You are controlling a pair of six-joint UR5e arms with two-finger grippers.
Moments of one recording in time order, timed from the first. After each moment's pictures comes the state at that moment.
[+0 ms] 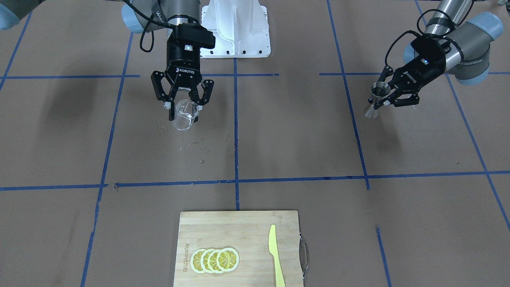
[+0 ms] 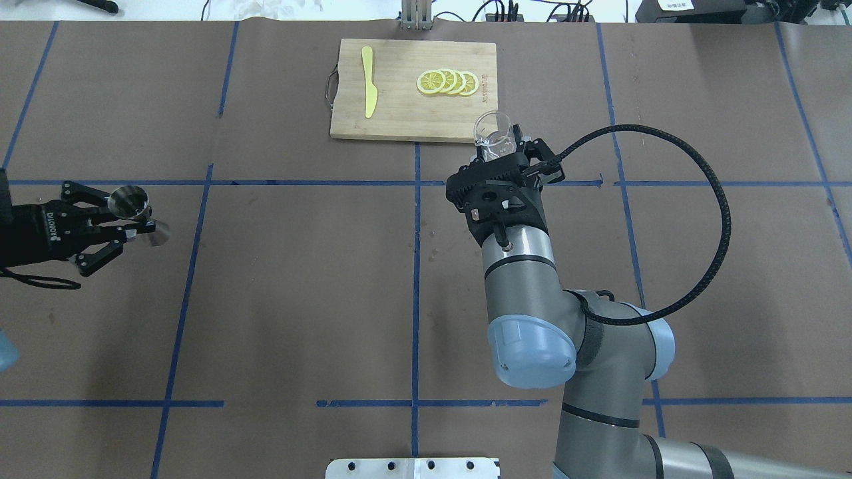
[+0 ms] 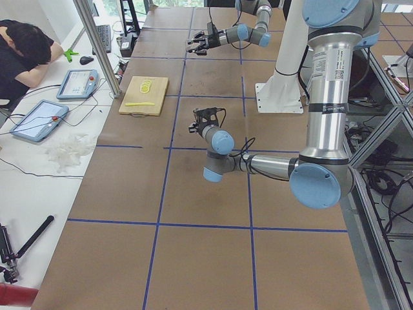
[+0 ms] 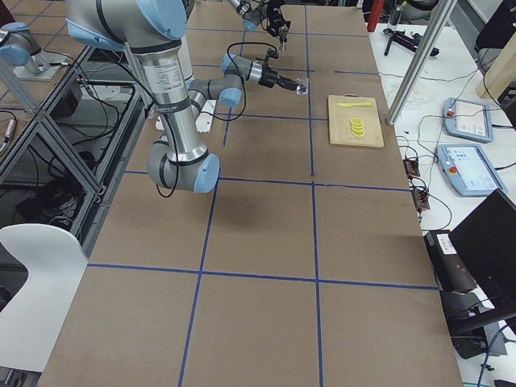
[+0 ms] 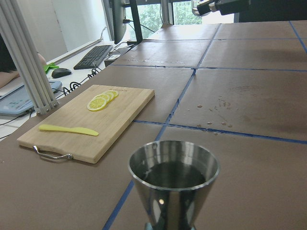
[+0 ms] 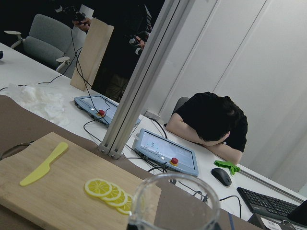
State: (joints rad) left arm -0.82 -1.51 -1.56 -3.45 -1.95 -0.35; right arm 0.29 -1.08 1.86 -1.23 0.54 0.72
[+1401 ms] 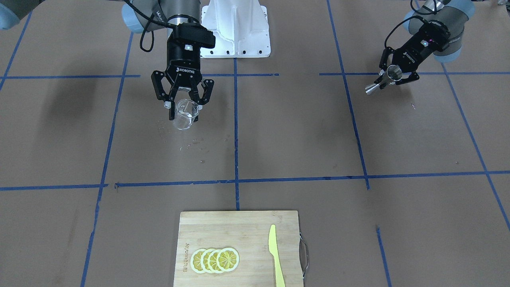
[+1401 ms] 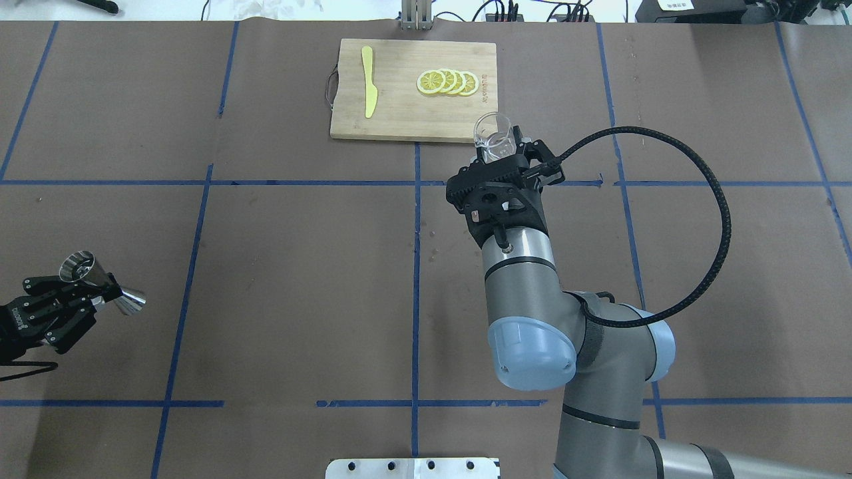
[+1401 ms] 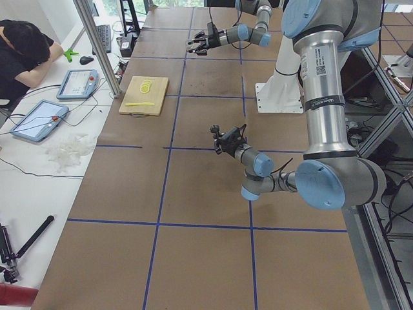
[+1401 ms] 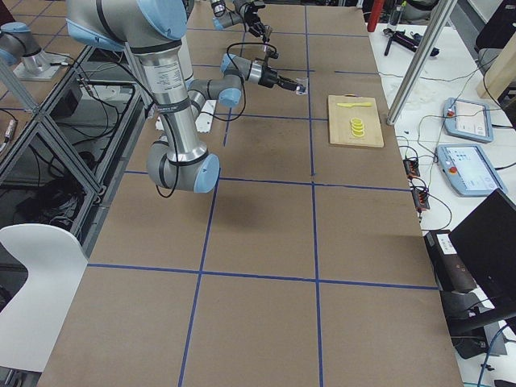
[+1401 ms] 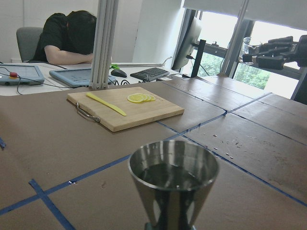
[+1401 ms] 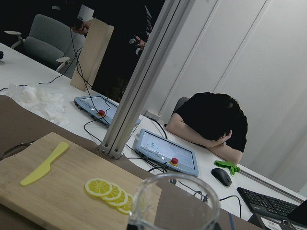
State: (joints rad) left arm -0.31 -1.32 -1.53 -3.73 -1.21 -0.63; right arm 0.29 -1.08 1.86 -1.23 0.53 0.72
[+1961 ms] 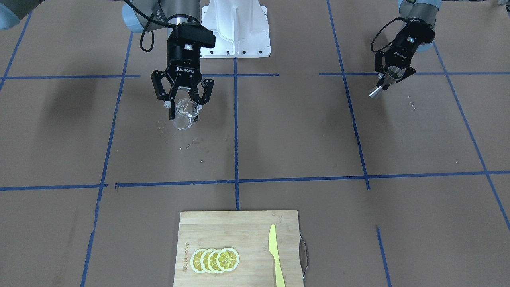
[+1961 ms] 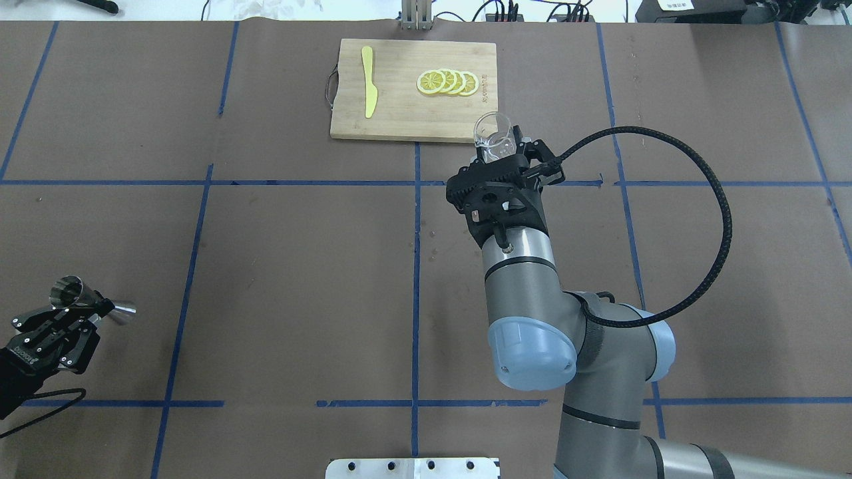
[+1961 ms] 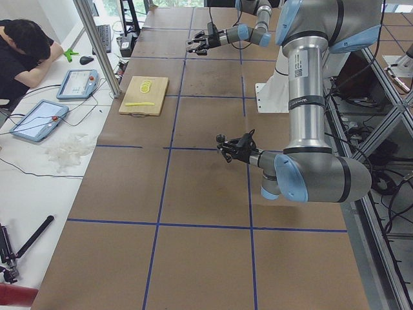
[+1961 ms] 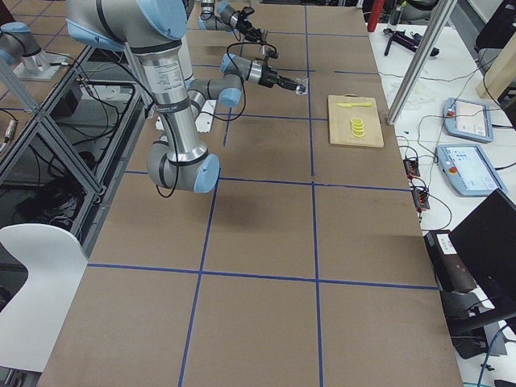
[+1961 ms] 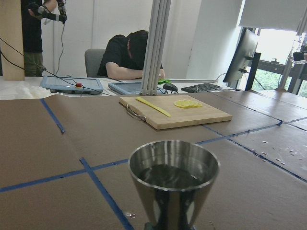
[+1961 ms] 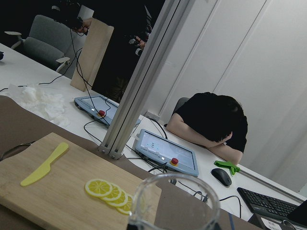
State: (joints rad) left arm 0.03 -1.31 -1.51 -3.73 -0.56 -0.53; right arm 0.29 -1.08 1.87 -1.23 0.53 0.72
